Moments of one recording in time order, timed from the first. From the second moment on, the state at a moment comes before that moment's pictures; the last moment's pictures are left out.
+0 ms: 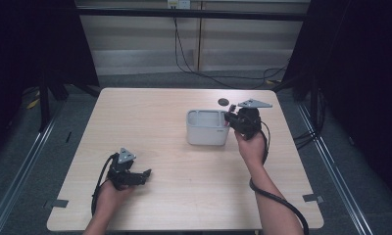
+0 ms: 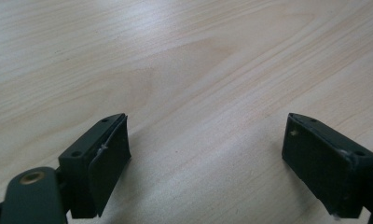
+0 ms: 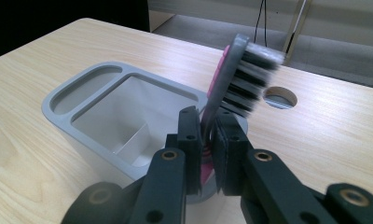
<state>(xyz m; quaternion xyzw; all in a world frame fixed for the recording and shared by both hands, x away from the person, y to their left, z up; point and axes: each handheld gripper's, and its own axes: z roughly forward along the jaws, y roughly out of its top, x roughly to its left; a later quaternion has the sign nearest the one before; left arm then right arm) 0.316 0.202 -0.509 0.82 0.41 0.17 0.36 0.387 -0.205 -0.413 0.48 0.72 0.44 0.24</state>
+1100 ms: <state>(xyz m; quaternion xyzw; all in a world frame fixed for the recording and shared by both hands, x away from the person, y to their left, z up) 0.316 0.202 -0.509 0.82 0.41 0.17 0.36 0.380 -0.205 -0.415 0.48 0.72 0.44 0.25</state>
